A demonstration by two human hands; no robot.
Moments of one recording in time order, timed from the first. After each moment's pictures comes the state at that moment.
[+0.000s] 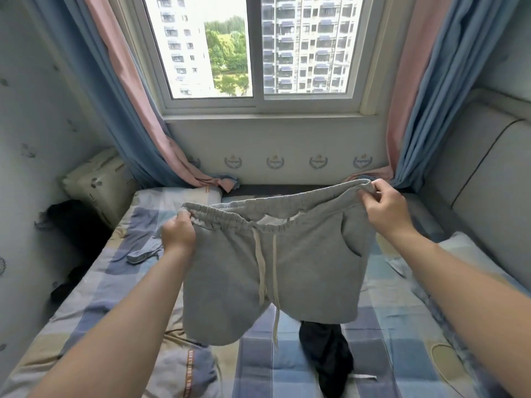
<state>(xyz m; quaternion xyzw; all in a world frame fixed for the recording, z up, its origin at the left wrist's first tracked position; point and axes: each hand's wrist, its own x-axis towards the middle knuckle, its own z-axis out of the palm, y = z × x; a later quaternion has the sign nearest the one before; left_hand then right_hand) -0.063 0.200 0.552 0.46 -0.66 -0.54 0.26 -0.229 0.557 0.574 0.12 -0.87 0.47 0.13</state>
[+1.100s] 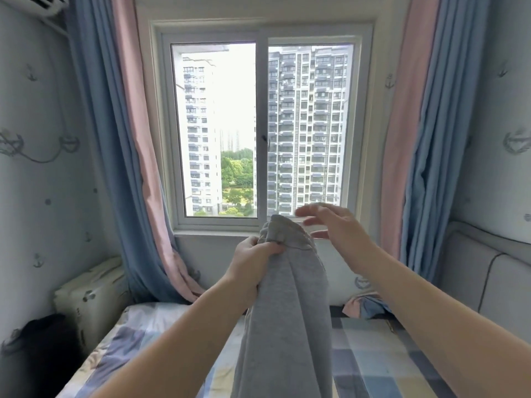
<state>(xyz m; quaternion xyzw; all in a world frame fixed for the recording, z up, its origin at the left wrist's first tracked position) -0.117 0.303 0.770 0.10 -0.60 -0.77 0.16 -0.205 0.462 0.812 0.33 -0.70 0.63 0.01</state>
